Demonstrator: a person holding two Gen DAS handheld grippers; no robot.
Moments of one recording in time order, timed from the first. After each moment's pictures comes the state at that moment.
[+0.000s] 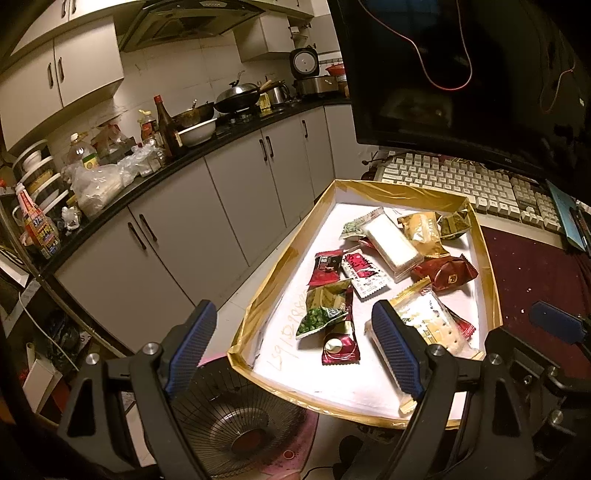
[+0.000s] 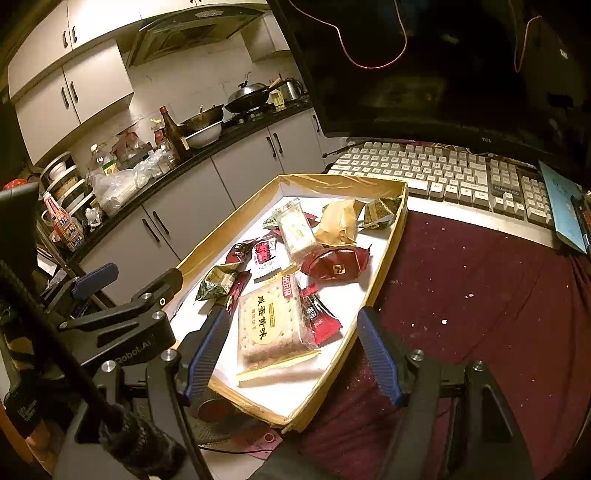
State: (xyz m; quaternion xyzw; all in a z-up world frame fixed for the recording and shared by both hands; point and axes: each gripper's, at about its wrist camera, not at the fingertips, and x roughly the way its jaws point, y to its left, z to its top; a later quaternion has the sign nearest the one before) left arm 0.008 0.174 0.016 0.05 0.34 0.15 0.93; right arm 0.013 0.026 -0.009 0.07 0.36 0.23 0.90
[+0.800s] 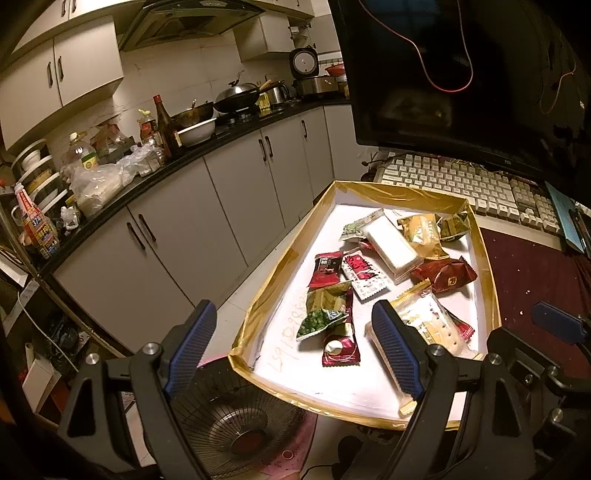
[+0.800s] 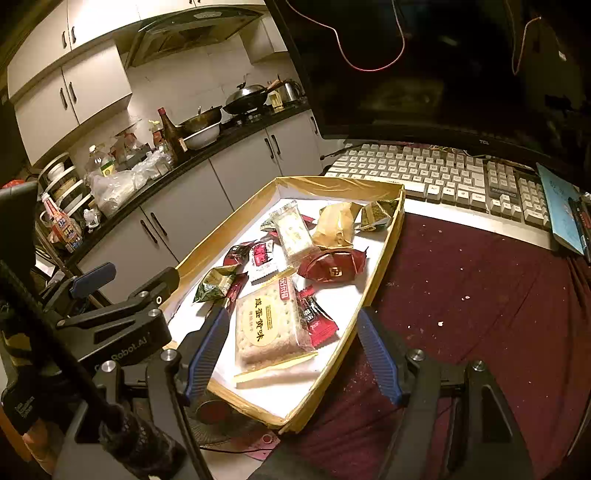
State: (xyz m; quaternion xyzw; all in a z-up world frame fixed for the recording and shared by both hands) left arm 0.011 0.176 0.019 0.05 0.34 0.15 0.93; right arm 0.011 0.026 -0.006 0.07 0.36 0.22 0.90
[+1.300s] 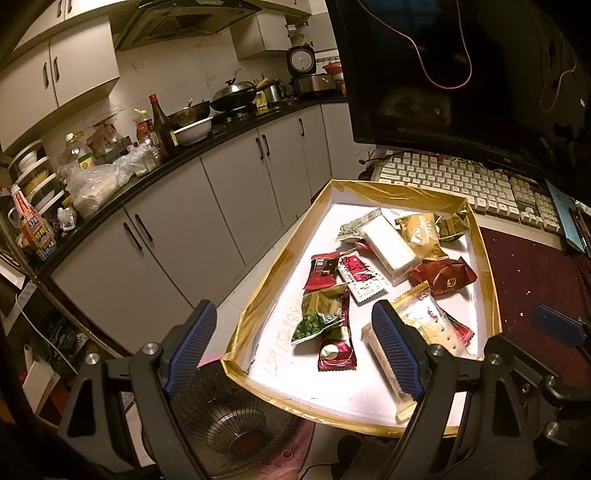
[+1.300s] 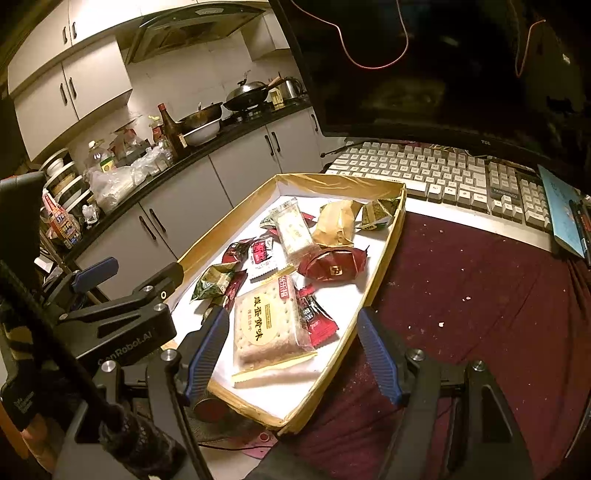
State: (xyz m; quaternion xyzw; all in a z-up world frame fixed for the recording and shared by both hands) left arm 0.018 0.178 0.016 0.05 0.35 0.14 0.93; right arm 0.016 0.026 -0.007 0.06 0.36 0.23 0.90
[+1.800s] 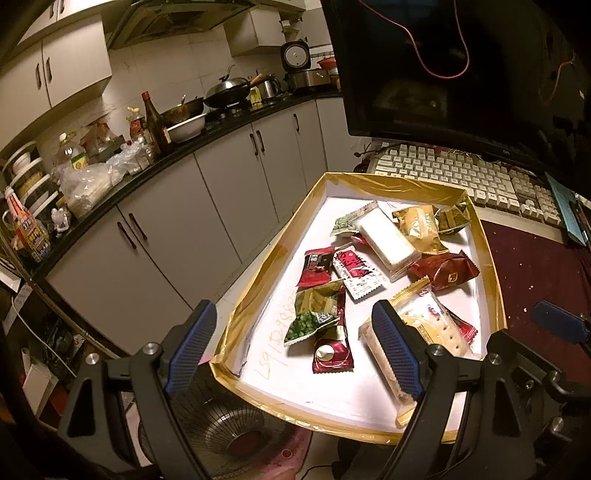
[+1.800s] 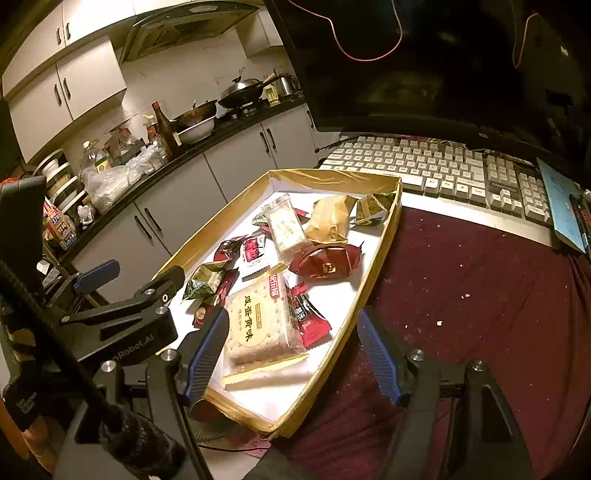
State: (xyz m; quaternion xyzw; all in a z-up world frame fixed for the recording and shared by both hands) left arm 0.028 0.176 0.008 0.06 0.36 0.13 0.92; right arm 0.022 0.025 -0.014 0.06 0.37 0.22 0.90
